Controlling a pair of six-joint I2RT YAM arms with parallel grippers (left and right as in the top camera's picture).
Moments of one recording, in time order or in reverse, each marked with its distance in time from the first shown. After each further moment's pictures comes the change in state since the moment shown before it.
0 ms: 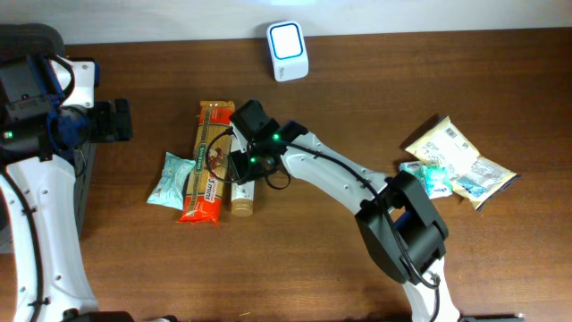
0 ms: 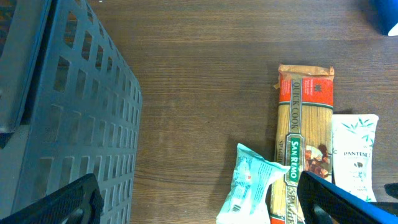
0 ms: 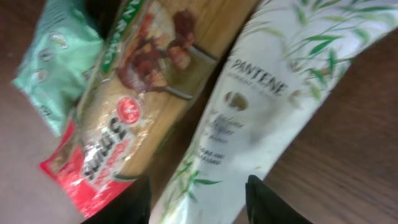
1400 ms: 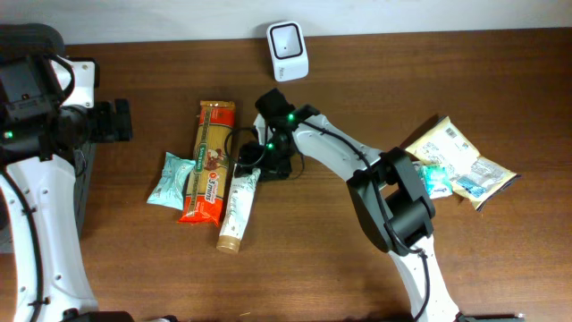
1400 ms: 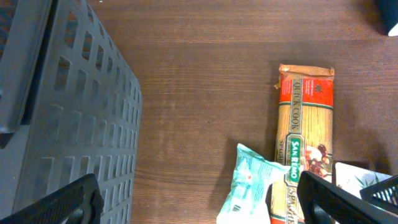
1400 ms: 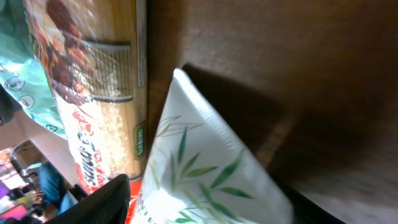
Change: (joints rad) left arm 0.000 0.000 0.000 0.000 0.000 0.000; right arm -0.137 0.176 0.104 -0.121 -0.367 0.180
